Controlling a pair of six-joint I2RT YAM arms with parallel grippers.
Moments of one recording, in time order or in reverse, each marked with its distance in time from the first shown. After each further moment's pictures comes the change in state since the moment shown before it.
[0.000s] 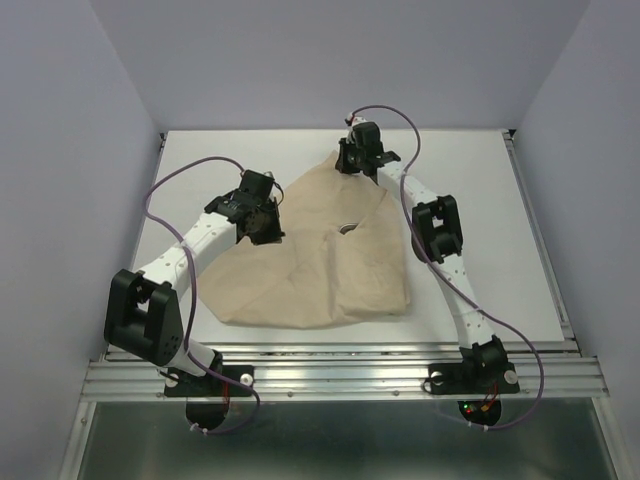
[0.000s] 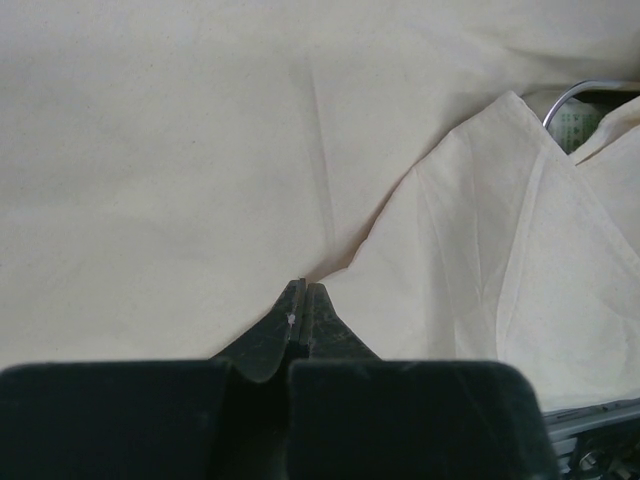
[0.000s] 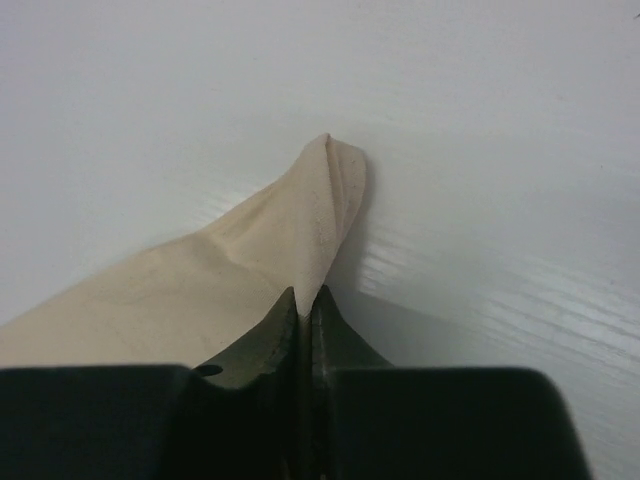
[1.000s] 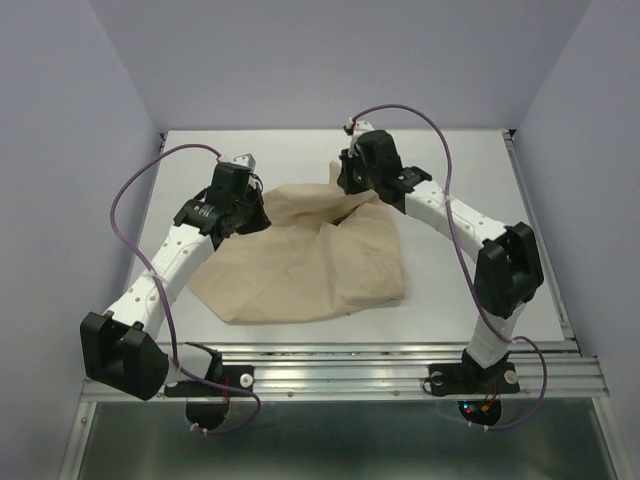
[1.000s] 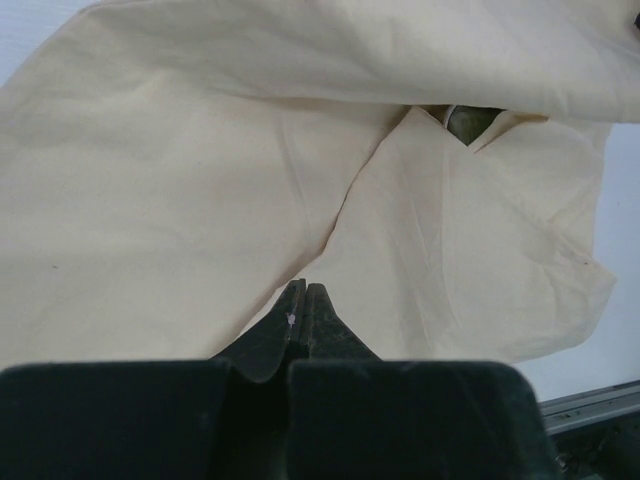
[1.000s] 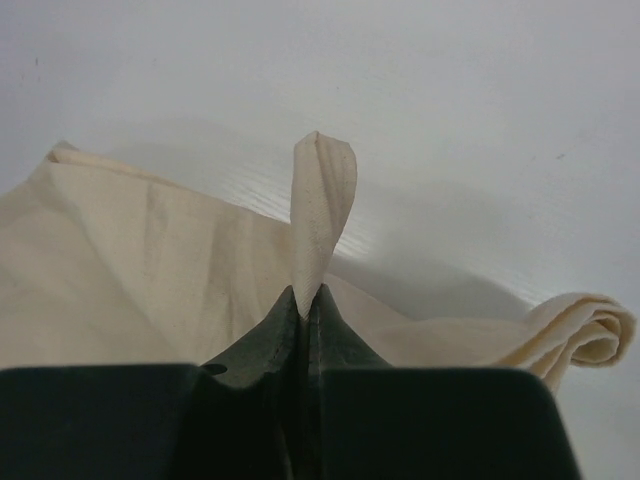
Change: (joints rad) left arm 0.053 -0.188 0.036 -0.032 -0.001 0.028; right arm 0.183 -0.894 -0.872 0.024 0.152 -0.038
